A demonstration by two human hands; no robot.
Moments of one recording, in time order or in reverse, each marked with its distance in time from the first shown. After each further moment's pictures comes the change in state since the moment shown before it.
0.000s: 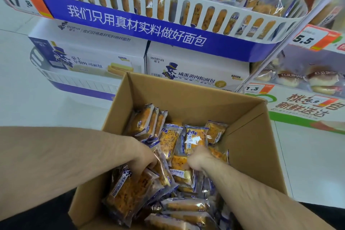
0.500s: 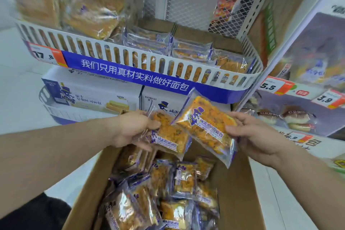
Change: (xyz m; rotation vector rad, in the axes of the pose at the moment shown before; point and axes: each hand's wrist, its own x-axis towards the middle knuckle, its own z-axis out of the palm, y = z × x) left_hand -0.123 -0.021 -0.077 -1.616 0.684 0.307; right_hand -0.130 0.024 -0.211 0.968 -0.123 -0.667
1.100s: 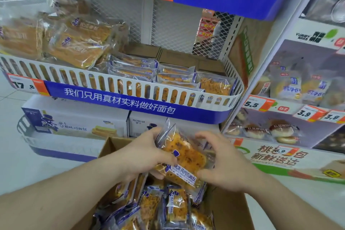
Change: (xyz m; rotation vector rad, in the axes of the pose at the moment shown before) left_hand -0.019 0.027 0.045 0.150 -0.087 0.285; right_hand -0.011 -0.009 0.040 -1.137 0.123 -0.264
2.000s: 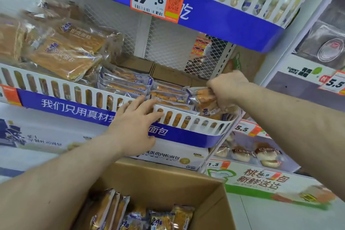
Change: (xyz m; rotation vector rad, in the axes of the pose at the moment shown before) left_hand 0.063 0.035 -0.056 1.196 0.468 0.366; right_hand 0.158 -0.027 -0.150 -1.199 0.115 0.097
